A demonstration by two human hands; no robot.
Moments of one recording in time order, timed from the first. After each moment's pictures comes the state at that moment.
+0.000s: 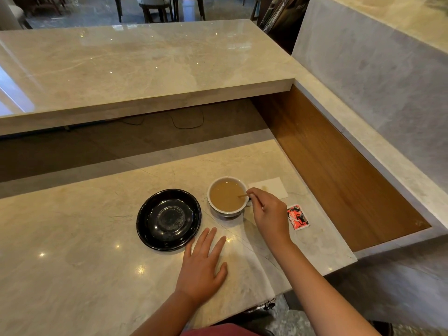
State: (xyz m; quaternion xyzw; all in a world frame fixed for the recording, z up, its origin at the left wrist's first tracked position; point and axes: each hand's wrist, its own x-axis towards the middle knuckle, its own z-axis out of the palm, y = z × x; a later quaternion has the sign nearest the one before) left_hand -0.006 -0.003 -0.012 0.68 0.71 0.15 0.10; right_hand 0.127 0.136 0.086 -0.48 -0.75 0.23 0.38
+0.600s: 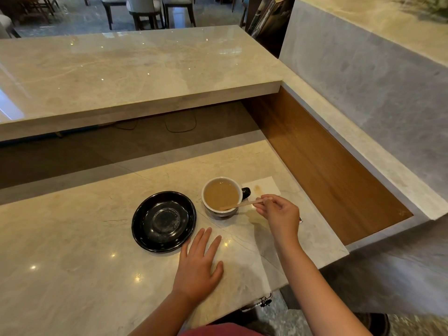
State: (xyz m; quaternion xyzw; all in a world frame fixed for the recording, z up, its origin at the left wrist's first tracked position) left_hand -0.005 -0.004 -0.009 0.68 0.71 0.15 0.09; right_hand 0.147 0.130 0.096 -0.58 -0.40 0.53 0.47
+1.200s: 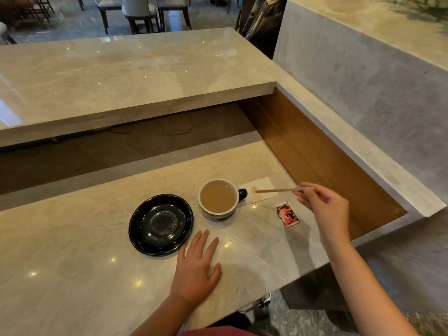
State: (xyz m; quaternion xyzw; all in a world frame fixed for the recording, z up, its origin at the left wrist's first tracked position) left_hand -0.005 -0.004 -0.010 0.68 0.71 0.14 0.10; right_hand 0.231 0.149 0.129 -0.52 -0.49 0.47 0.51
